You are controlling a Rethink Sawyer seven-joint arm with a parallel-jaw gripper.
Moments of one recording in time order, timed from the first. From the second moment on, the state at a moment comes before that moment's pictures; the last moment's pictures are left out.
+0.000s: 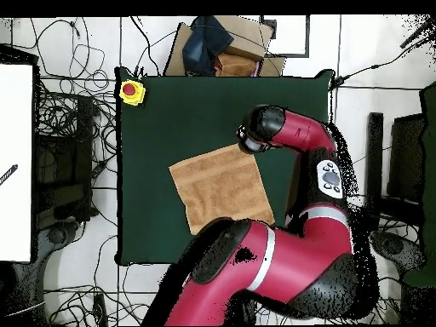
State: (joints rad) arm -0.38 -0.13 0.05 1.01 -0.09 0.86 1.88
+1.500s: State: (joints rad) arm -0.33 -0.11 0.05 1.19 -0.09 0.42 1.88
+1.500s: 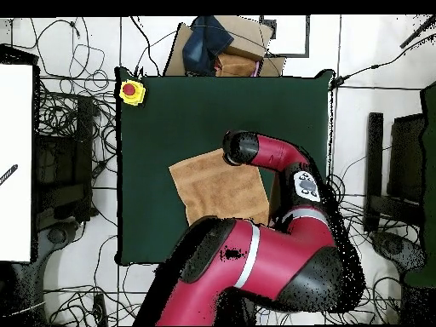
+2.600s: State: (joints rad) arm -0.36 0.01 0.05 1.02 -0.09 0.58 1.88
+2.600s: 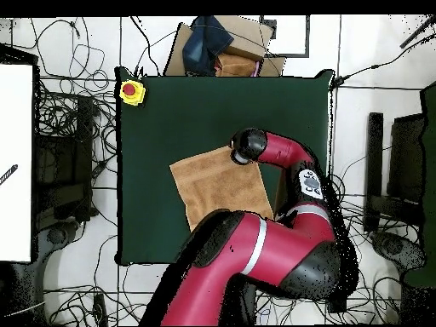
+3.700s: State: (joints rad) arm -0.32 0.02 0.03 0.97 -0.19 0.58 1.88
